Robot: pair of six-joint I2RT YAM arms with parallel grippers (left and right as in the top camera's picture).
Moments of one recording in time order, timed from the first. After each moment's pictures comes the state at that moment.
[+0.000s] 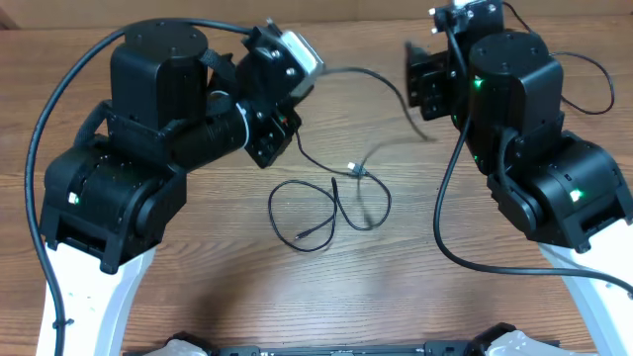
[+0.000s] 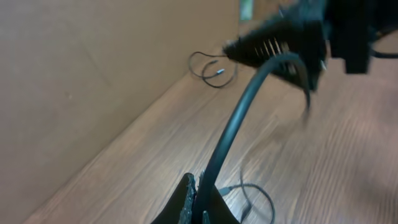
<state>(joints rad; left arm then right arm) -0.42 1.40 2.00 -1.08 0.34 0.31 0.50 1.35 1.76 -0.81 0.35 -0.01</state>
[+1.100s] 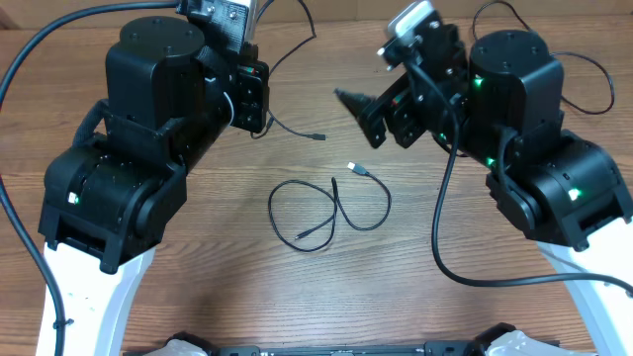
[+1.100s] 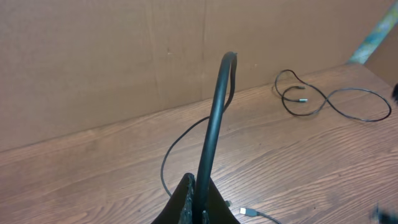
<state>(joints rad) -0.42 1.40 2.00 -1.04 -0.06 -0.08 0.50 1.36 1.76 -0.78 -0.20 -0.21</state>
